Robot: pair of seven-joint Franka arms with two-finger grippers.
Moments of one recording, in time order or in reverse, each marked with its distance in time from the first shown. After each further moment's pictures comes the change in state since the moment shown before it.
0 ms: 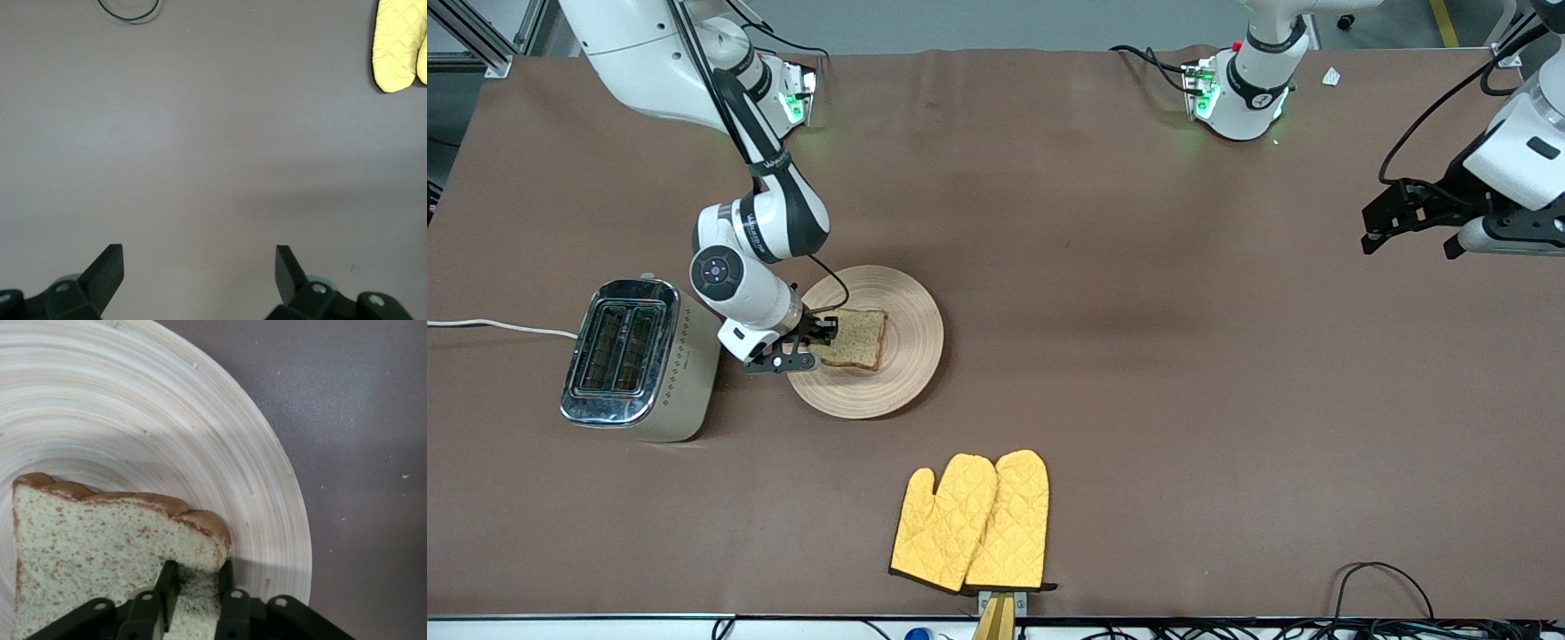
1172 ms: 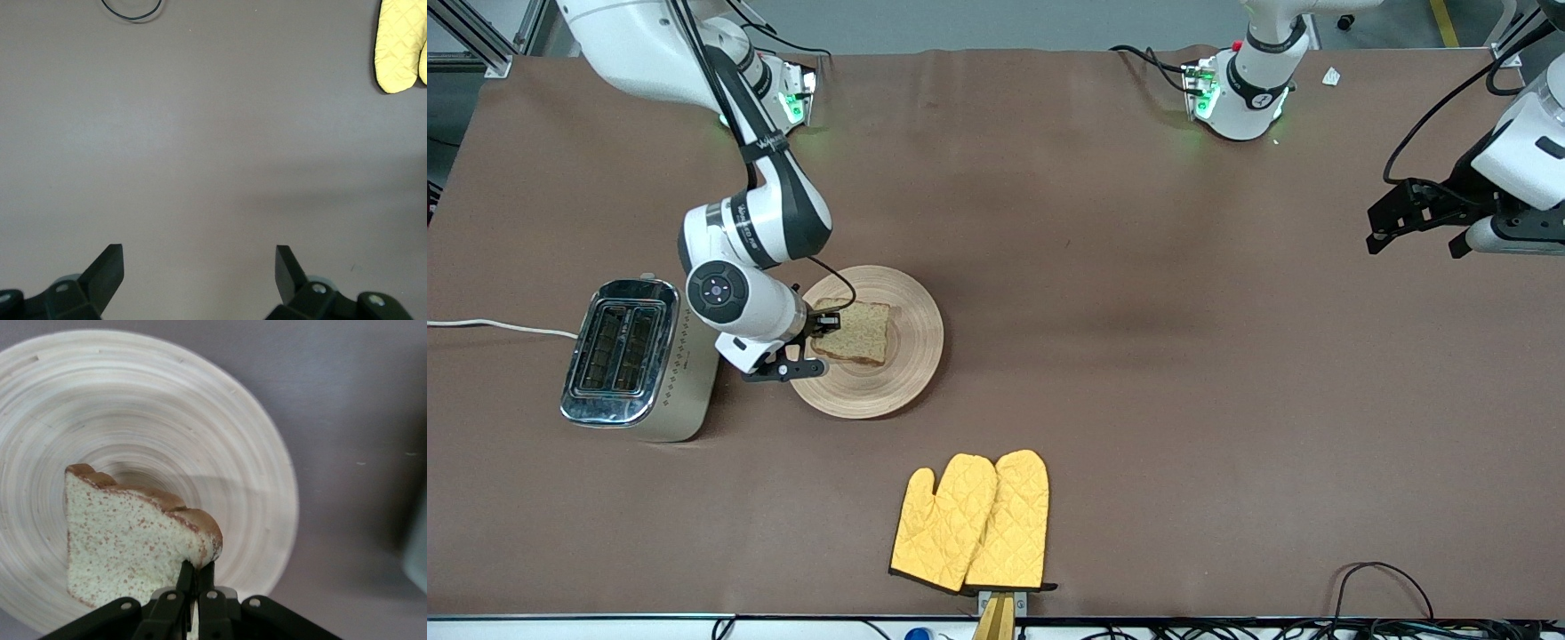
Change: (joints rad) left arm 0.001 0.000 0.000 0.005 0.000 -0.008 0.000; right arm 0.030 -0.011 -0.002 0.322 -0.106 -0.508 0.074
